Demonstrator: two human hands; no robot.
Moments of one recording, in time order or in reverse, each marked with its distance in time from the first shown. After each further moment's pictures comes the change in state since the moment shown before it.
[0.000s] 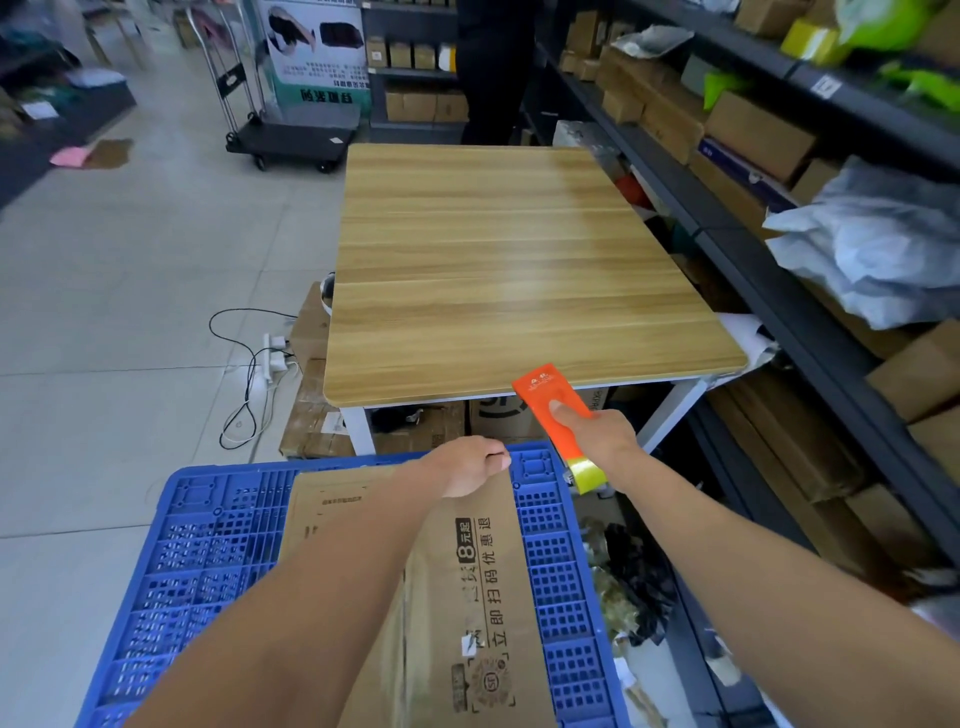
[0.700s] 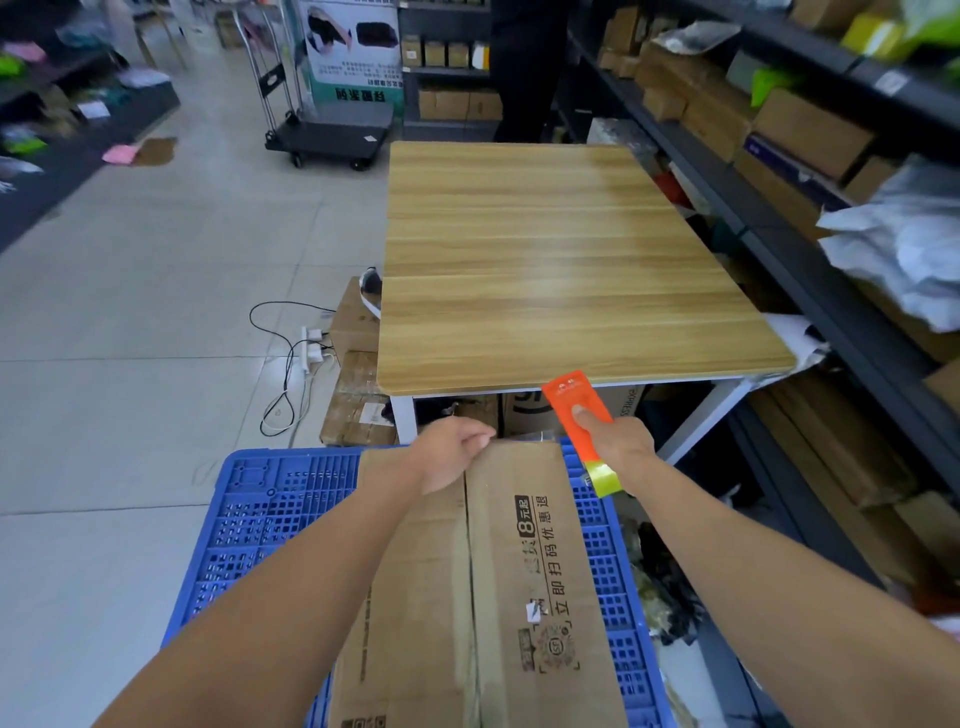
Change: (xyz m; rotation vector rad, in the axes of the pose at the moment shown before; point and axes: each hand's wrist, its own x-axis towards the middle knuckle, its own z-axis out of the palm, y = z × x) left_hand -0.070 -0.055 -0.028 -0.132 0.310 0.012; right_hand -0.015 -0.003 0.051 -0.033 0.087 0.080
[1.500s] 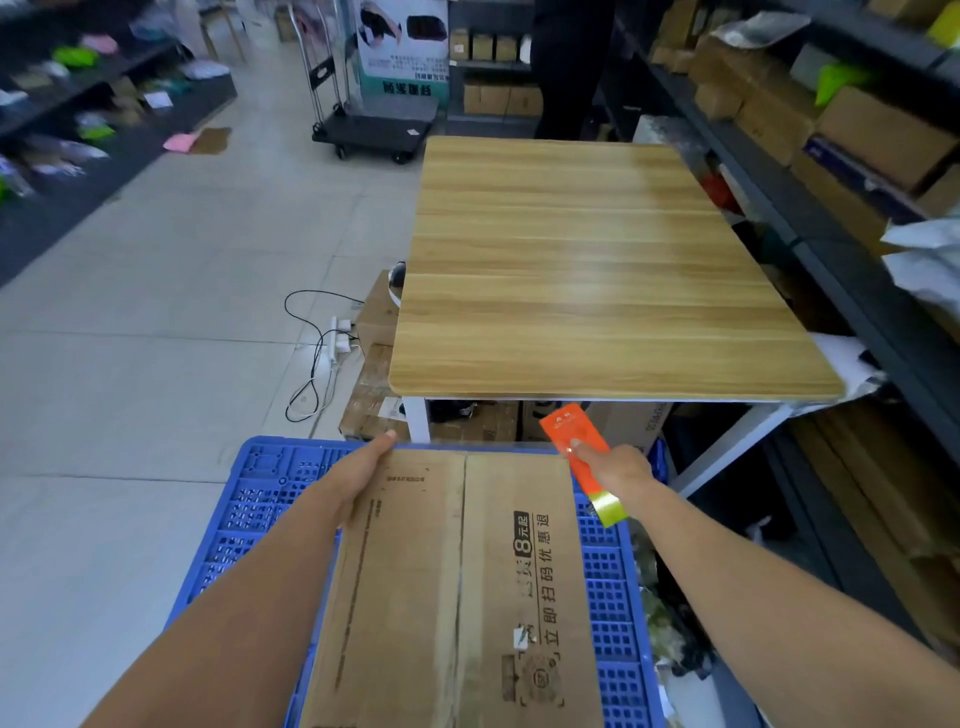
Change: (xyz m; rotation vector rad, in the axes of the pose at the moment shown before) left_hand -0.028 -0.068 -0.023 -0.842 0.142 -0.802; right_hand 0.032 0.009 0.013 -0.269 -0.135 0.010
